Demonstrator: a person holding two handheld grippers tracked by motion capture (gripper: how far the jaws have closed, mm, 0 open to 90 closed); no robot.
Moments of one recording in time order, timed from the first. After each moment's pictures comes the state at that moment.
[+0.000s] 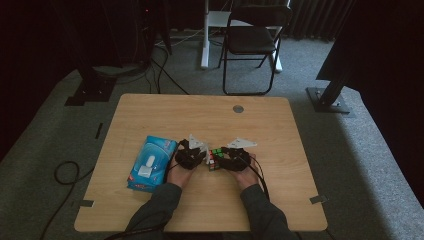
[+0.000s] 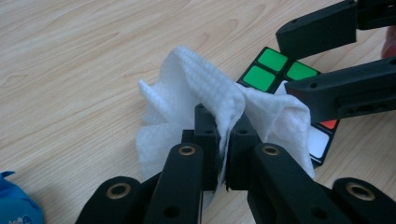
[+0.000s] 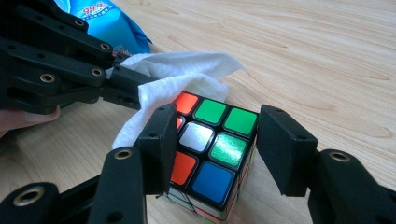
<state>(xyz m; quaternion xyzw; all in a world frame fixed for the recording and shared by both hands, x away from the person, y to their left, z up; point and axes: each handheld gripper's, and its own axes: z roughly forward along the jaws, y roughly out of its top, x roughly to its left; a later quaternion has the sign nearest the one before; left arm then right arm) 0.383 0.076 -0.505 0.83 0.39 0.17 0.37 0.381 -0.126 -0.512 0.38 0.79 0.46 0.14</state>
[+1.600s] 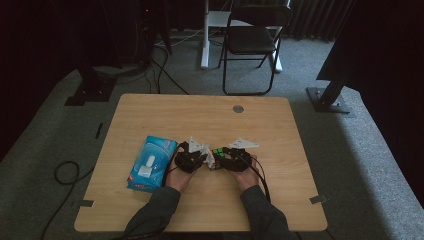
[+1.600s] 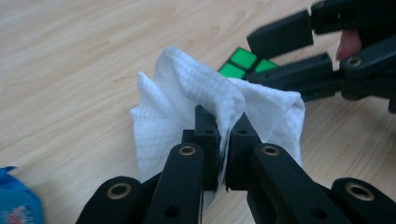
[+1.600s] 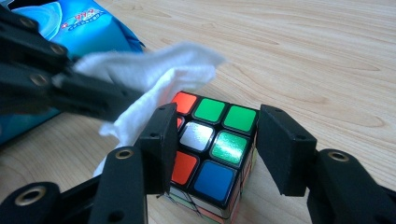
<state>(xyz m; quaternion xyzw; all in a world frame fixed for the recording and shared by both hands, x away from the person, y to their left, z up) 0.366 0.073 -0.496 0.83 0.37 0.17 0.37 0.379 -0.129 -0.513 0.40 0.78 0.46 0.14</state>
